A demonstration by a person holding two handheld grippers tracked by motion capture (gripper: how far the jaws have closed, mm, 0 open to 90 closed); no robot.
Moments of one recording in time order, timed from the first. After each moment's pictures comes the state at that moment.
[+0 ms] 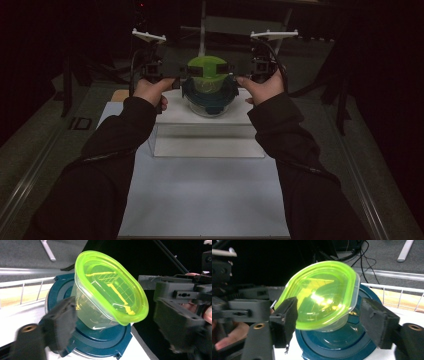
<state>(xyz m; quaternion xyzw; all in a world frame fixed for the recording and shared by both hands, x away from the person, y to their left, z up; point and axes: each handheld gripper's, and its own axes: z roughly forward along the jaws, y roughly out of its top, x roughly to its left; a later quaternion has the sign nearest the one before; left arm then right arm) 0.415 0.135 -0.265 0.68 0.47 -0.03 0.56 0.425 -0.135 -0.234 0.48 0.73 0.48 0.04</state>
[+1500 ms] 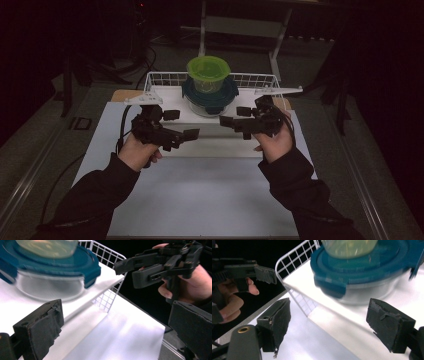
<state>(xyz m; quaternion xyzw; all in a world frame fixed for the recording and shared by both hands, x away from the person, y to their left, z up) 0.302 0.131 -0.327 0.75 0.33 0.06 0.57 0.345 -0.163 -0.312 0.37 0.77 0.51 0.06</state>
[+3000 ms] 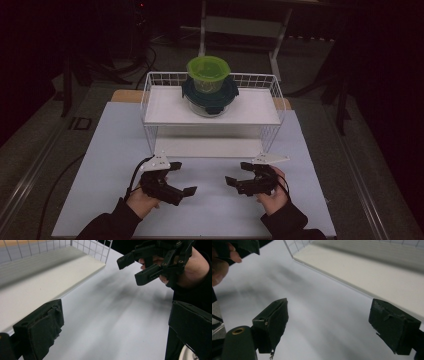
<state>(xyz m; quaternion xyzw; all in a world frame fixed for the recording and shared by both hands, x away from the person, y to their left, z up) 0.254 0.127 -0.471 0.79 0.30 0.04 0.53 0.289 -0.198 -0.479 0.35 0.81 0.47 0.07</state>
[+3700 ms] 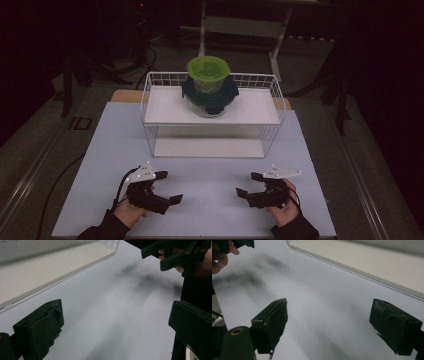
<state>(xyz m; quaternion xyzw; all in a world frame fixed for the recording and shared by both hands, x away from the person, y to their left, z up) 0.237 0.159 -0.501 0.79 0.33 0.05 0.52 0.264 -0.231 -0.498 0.35 0.81 0.46 0.08</state>
